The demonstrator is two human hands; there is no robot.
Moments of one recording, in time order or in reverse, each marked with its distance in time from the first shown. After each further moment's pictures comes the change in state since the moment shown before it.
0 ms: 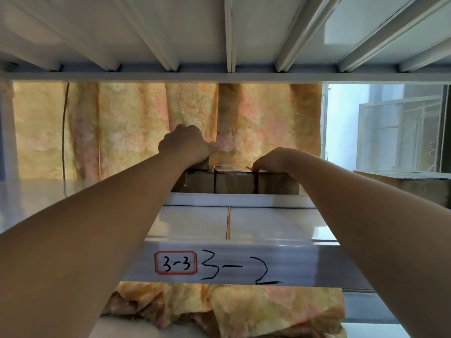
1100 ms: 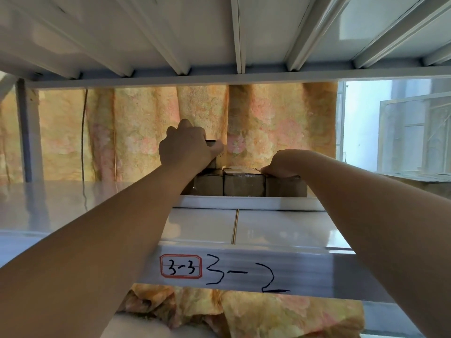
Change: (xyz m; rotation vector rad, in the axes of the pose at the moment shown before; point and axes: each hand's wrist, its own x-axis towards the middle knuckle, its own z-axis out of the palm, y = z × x) left_hand -0.031 0.003 -0.011 0.120 0.278 0.009; right_hand 0.004 -0.007 0.003 -0.486 -0.031 -0.150
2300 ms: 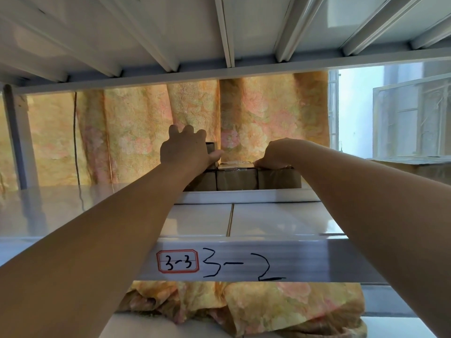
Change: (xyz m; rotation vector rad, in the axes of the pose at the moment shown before) left_hand -0.006 0.006 0.003 0.220 -0.206 0.131; right_hand -0.001 0.000 -0.002 -0.043 0.037 0.029
